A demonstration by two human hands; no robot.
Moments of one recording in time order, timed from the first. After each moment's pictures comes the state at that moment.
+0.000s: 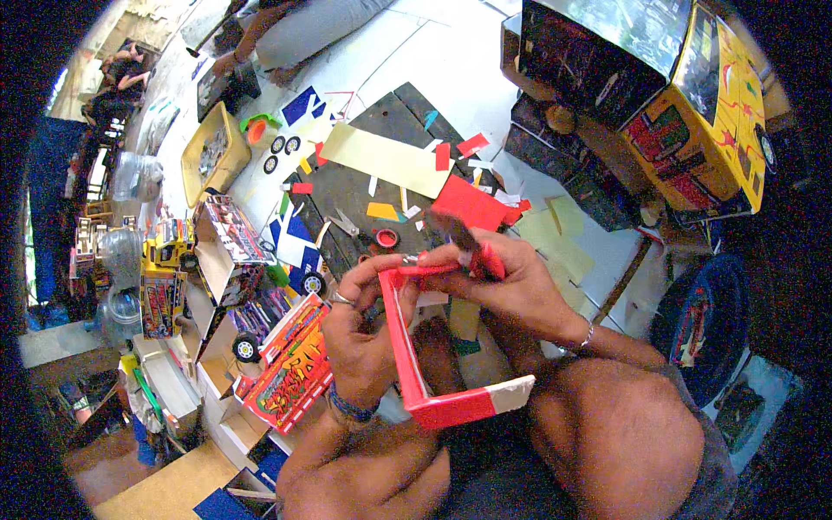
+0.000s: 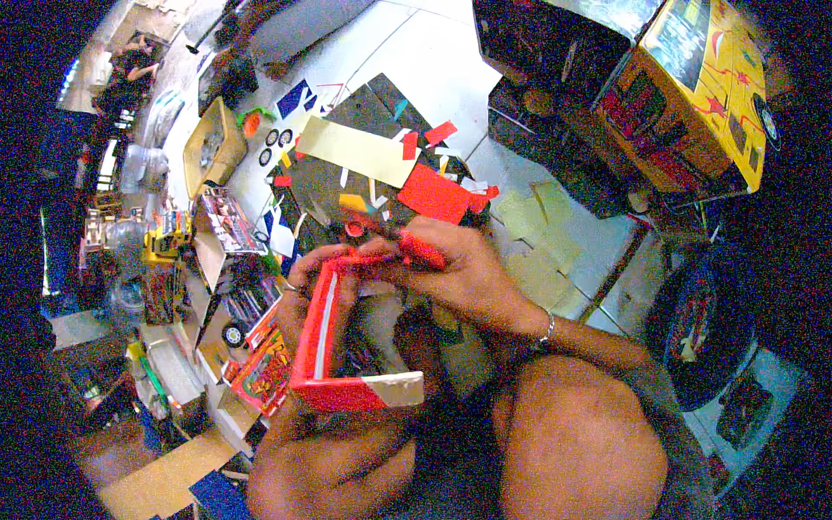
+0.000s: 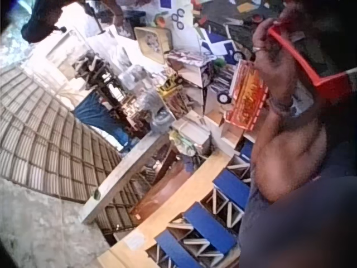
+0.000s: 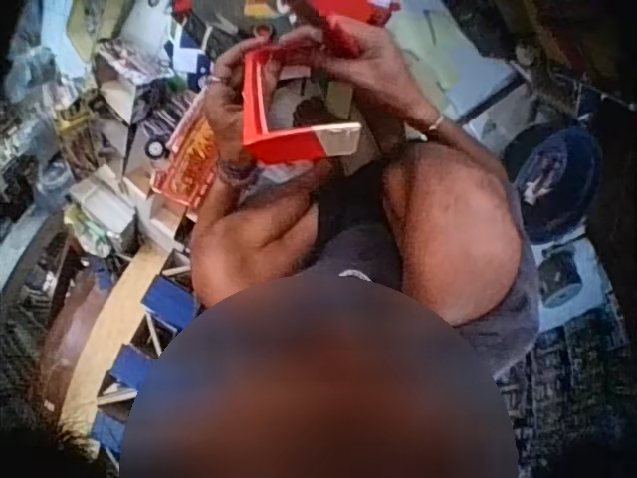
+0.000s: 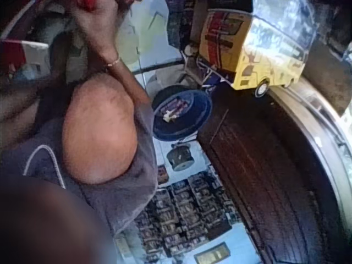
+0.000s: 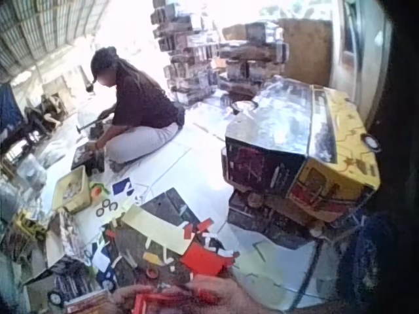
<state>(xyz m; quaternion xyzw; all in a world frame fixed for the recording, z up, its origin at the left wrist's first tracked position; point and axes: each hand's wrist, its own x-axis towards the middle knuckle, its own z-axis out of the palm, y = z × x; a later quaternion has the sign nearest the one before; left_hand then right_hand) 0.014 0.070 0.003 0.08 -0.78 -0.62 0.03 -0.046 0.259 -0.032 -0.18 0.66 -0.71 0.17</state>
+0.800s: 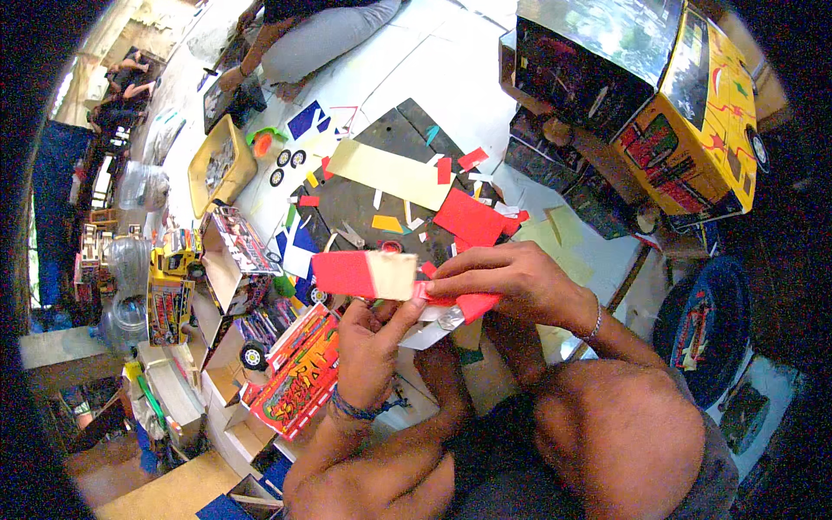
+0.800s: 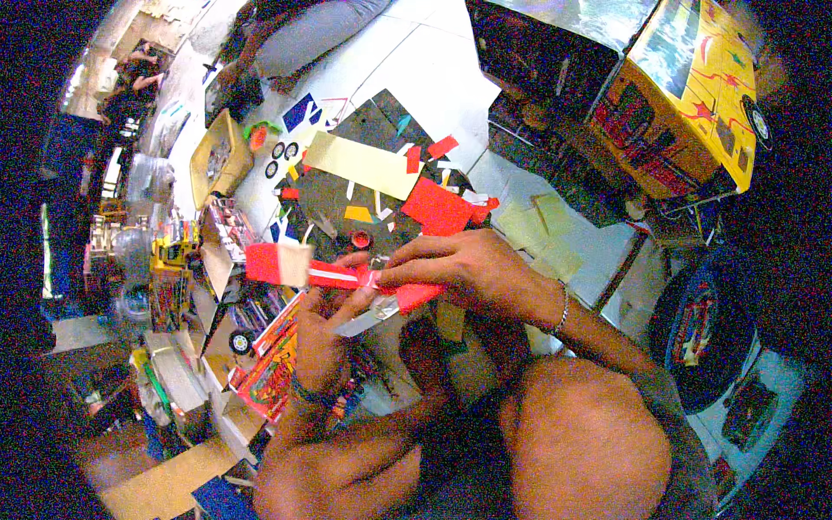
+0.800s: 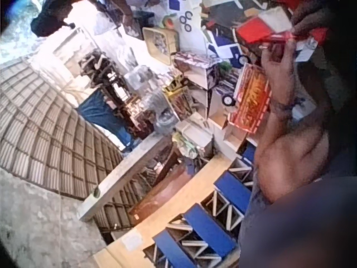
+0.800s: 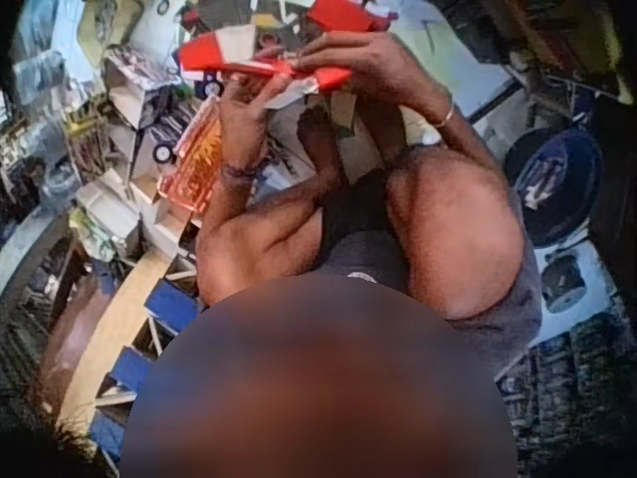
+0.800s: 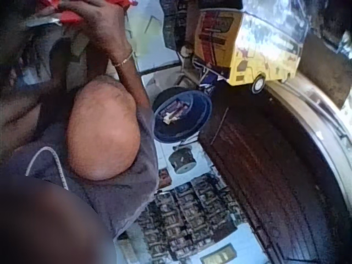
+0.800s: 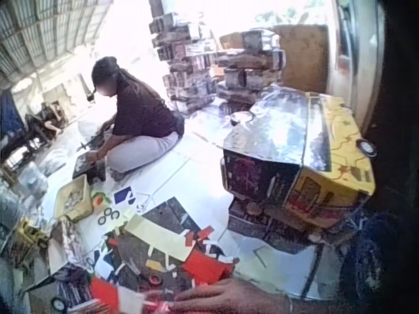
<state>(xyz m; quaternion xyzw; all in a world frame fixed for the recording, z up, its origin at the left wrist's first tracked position) 0.014 0.068 0.006 0.21 -0.61 -0.76 -0.10 -0.069 0.284 -0.037 -0.43 0.75 -0.50 0.07</state>
